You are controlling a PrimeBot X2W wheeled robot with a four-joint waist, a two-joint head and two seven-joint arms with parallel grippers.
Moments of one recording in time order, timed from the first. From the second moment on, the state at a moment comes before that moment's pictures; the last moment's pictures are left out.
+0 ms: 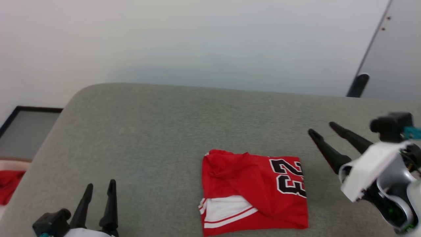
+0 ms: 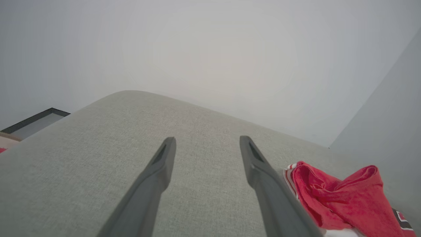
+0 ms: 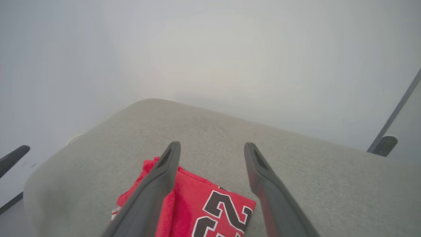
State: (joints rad) left arm 0.01 0.21 0.02 0.24 -0.49 -0.13 -0.26; right arm -0.33 -0.40 0.29 0.02 0.70 0.13 0.37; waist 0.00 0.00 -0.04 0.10
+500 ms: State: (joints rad) left arm 0.03 0.19 0.04 0.21 -0.45 -0.13 -0.26; right arm -0.14 -0.49 0.29 0.14 0.55 0.13 -0.18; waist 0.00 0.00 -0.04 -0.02
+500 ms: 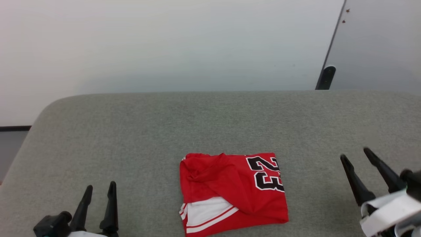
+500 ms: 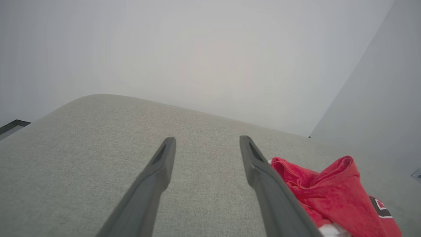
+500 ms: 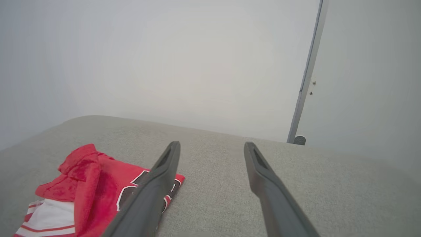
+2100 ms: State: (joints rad) left arm 0.03 0.20 0.04 0.16 -0.40 -0.13 -0.26; right arm -0.23 -0.49 0.36 0.22 0.51 0.13 -0.05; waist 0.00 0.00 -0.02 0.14
